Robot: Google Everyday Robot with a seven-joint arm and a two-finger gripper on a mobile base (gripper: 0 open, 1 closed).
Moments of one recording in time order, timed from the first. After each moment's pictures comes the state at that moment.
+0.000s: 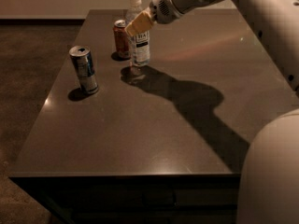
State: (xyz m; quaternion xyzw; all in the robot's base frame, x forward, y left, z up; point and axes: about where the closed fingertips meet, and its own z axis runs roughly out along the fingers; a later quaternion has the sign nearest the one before) arm 0.706 0.022 0.975 -0.46 0.76 0.23 0.39
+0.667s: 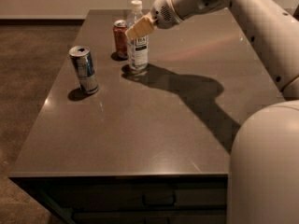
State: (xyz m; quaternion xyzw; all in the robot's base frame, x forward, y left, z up) arm 0.719 0.024 0.956 -0.46 0.76 0.27 0.38
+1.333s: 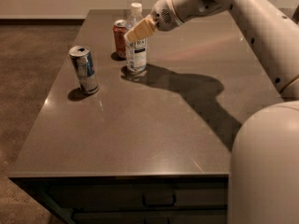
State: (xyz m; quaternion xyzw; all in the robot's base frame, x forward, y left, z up) arm 0.717 0.026 0.950 -0.47 0.75 0.28 0.38
